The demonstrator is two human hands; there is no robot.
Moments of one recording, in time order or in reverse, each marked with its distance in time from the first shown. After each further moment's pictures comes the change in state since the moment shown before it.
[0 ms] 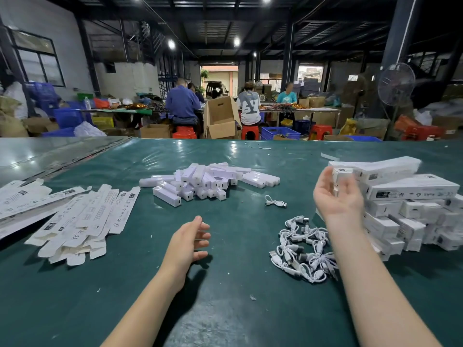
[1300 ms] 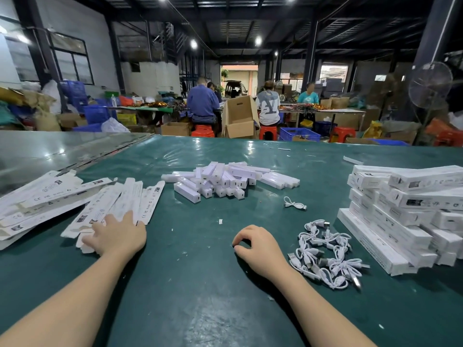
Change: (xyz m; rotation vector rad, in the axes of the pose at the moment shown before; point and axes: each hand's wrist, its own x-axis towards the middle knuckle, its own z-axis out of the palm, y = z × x) left_hand 0.060 -0.002 -0.135 1.466 0.583 -0.248; right_hand -0.015 0.088 -0.126 -2.495 -0.972 -0.172
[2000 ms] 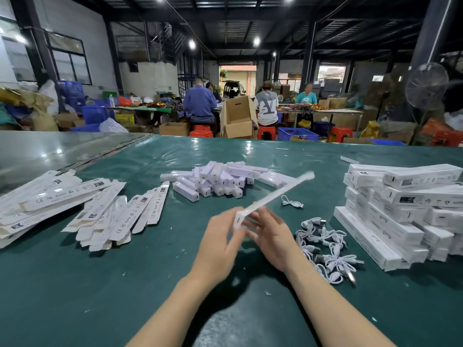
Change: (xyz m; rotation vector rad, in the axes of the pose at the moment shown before) left_hand -0.142 0.090 -0.010 -1.126 -0.012 0.966; right_hand 0.002 0.000 -0.023 1.504 0.069 0.187
